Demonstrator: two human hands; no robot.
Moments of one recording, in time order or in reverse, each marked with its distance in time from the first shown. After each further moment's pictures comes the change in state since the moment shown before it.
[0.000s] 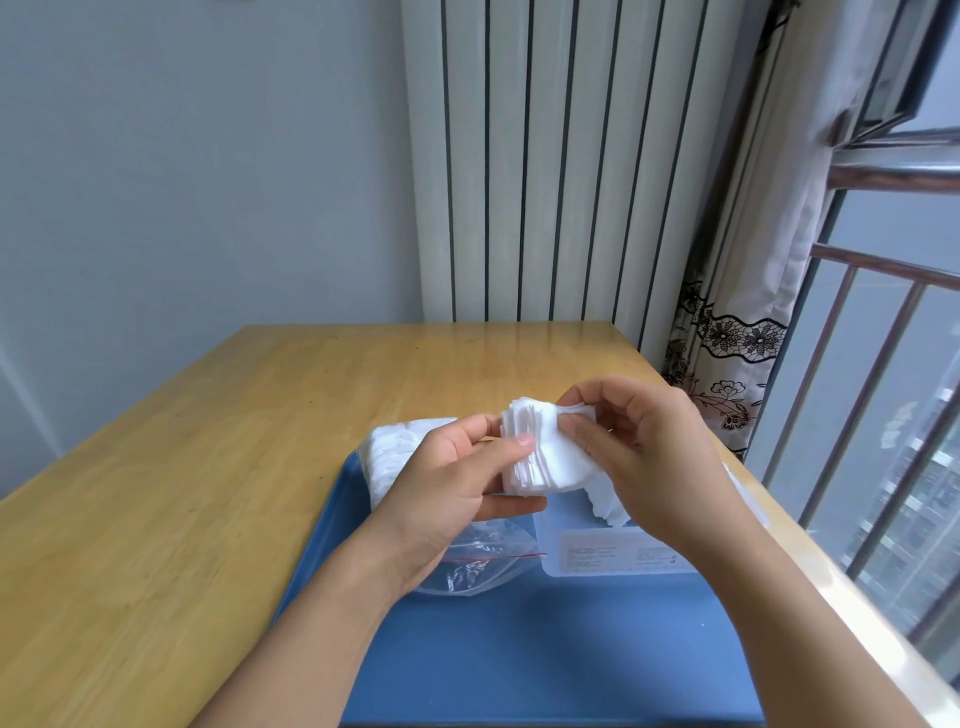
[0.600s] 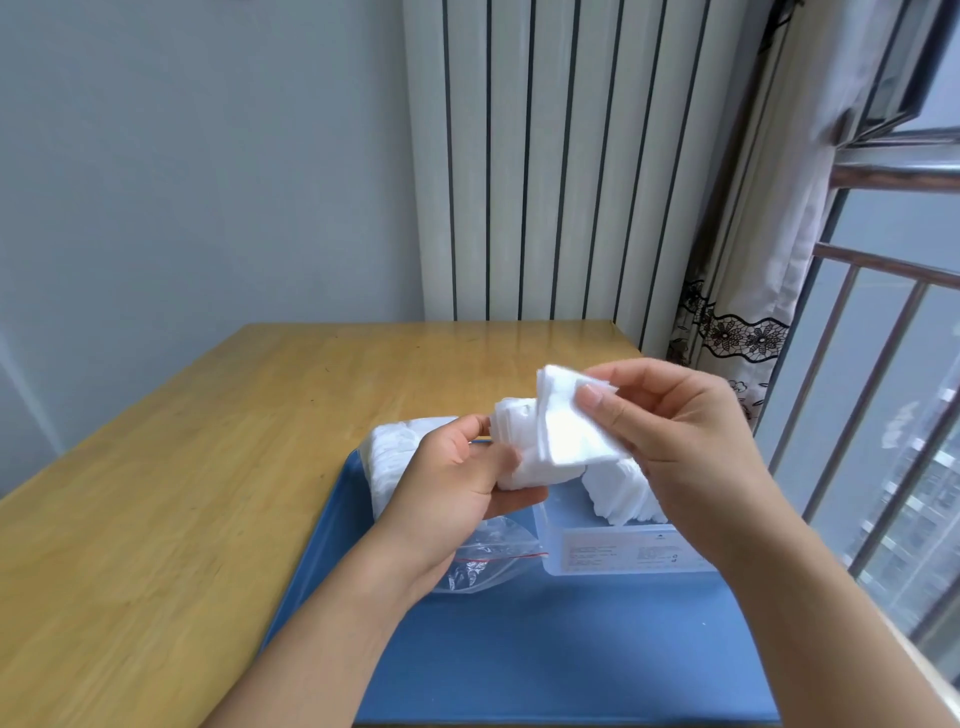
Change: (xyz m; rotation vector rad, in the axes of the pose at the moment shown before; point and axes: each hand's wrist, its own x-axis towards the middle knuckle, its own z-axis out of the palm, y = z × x) left_hand 0.002 -0.005 0.005 0.014 0.108 0.012; right_hand 0.001 -0.008 -0.009 0.622 0.049 0.189
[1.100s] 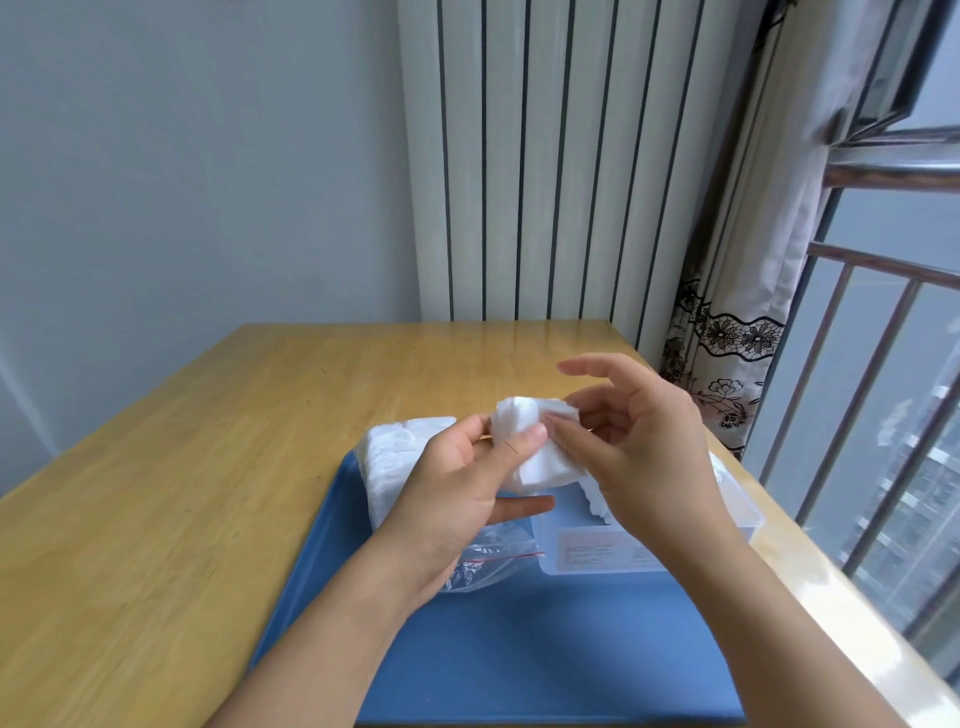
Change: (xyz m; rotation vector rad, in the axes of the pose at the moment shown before) left_hand -0.006 0.003 0.007 -0.030 -0.019 0.026; right_hand -0.003 0.015 0.015 -0.455 0.074 -0.180
